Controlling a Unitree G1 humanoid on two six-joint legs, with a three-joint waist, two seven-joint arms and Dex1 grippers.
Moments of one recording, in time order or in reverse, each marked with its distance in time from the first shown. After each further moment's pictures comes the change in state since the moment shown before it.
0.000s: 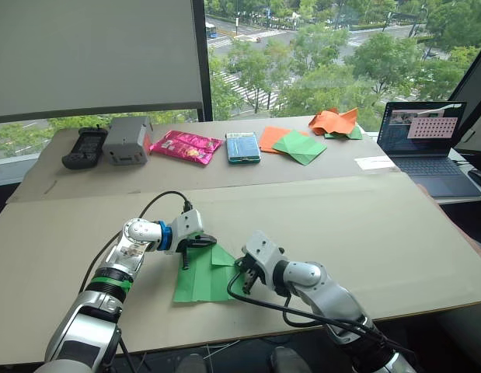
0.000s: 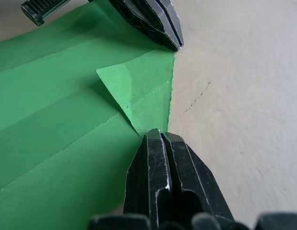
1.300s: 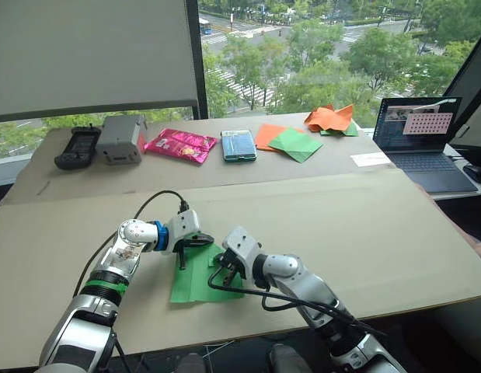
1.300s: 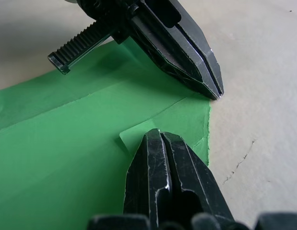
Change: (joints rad) left arm 0.047 0.026 0.033 -0.088 -0.009 0.038 0.028; right arm -0.151 0.145 0.038 0.260 0.023 -0.160 0.010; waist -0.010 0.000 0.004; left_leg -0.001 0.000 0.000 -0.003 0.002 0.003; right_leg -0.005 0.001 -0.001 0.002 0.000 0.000
